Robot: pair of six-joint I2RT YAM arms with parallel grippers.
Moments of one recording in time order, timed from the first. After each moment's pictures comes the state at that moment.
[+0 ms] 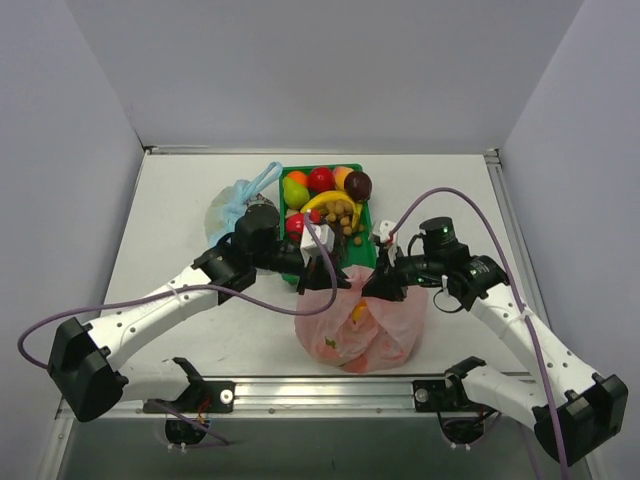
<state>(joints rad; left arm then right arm) -0.79 1.25 1.02 0.01 0.89 0.02 0.47 0.99 0.86 -0.58 -0.80 -0.33</state>
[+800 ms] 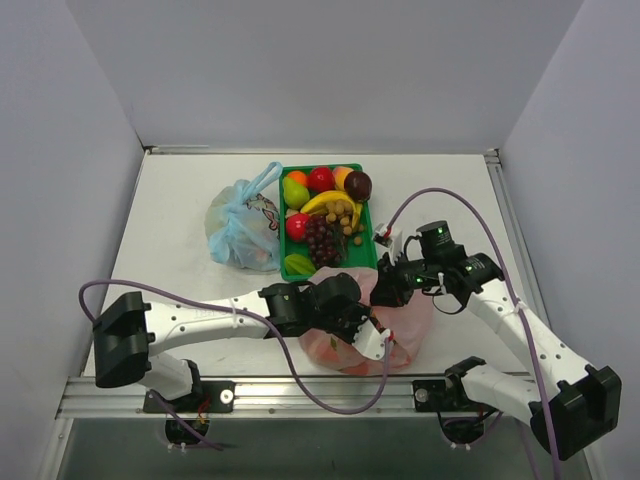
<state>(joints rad) -1.27 1.48 1.08 -0.34 0.13 0.83 0.44 1.04 0.84 -0.68 -0.73 -0.10</state>
